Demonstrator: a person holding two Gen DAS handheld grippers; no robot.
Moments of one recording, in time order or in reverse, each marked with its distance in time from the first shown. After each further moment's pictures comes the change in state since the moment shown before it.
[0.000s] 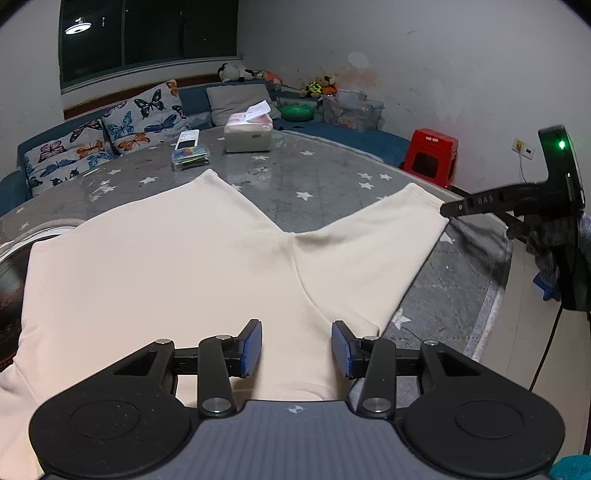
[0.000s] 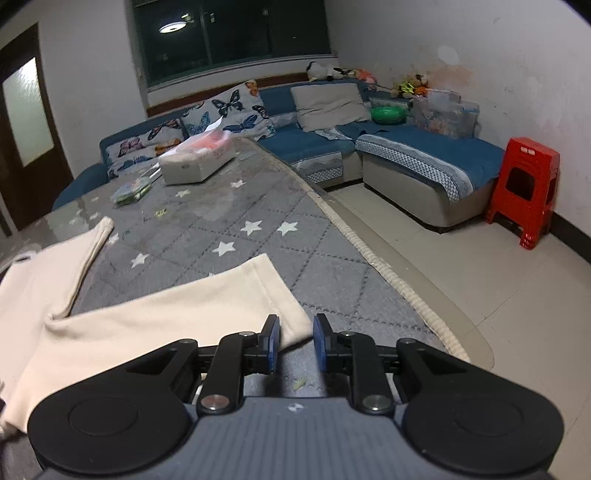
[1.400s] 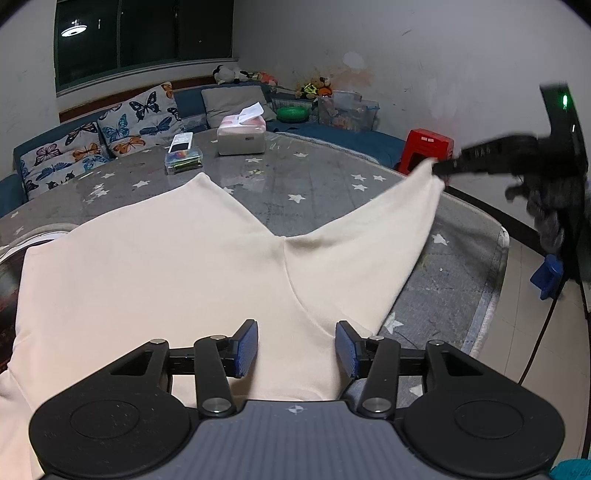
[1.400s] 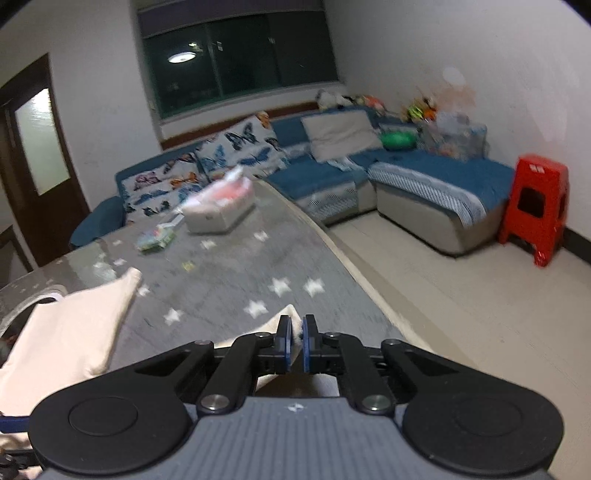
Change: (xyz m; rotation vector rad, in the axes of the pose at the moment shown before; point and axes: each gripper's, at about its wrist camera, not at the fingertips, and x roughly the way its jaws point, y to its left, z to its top) left arm 0.004 -0.005 0.001 0.007 -0.005 -0.010; right arm -0.026 0.018 0.034 -0.003 -0.106 0.063
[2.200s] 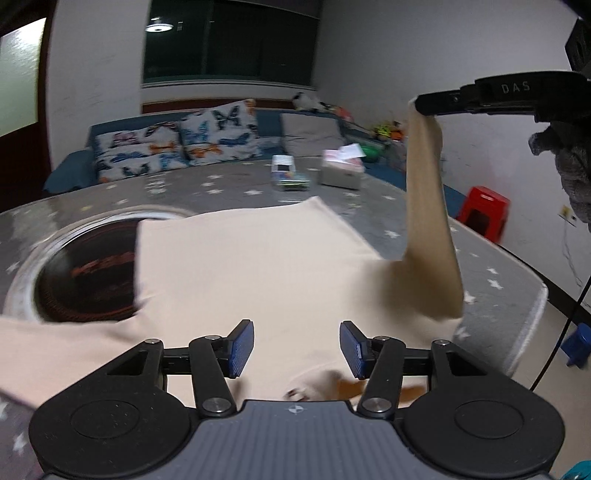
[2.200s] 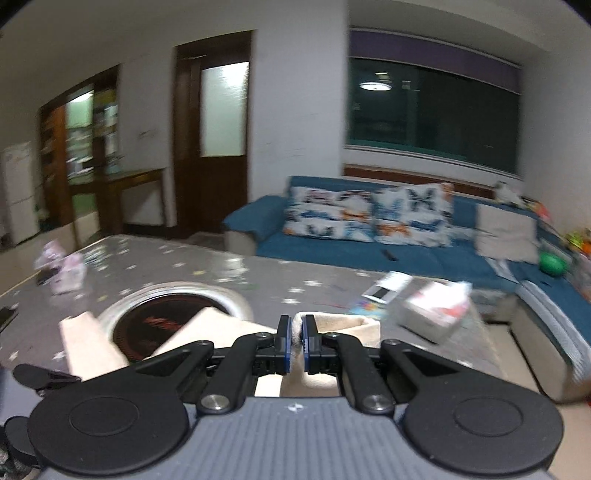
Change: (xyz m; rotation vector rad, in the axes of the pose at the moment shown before) left arm -0.081 0.073 -0.034 -0.208 -0.114 0.165; right arm -0.042 0.218 0.060 -0.486 -0.095 0.426
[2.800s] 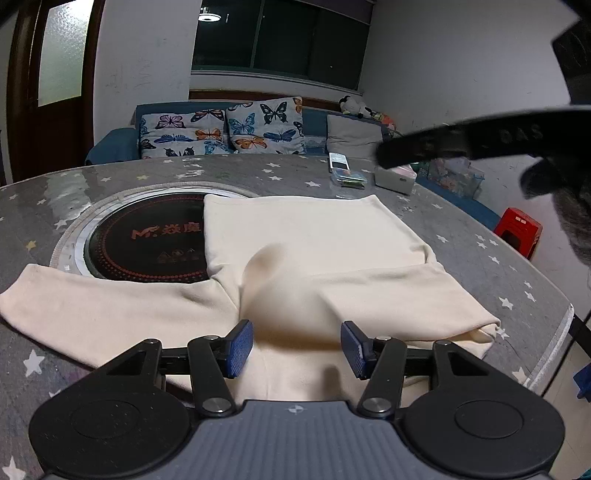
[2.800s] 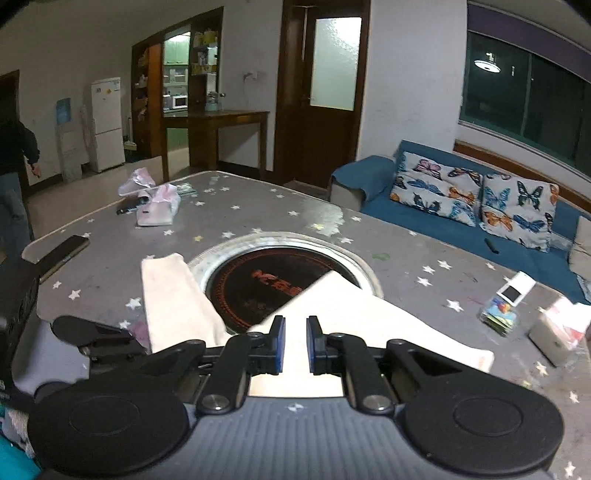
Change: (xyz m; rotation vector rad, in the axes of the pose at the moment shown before) left arm -0.020 0.037 -0.019 -0.111 -0.004 0.083; right arm 0.053 0.089 -0.007 -0.178 0.153 0.249
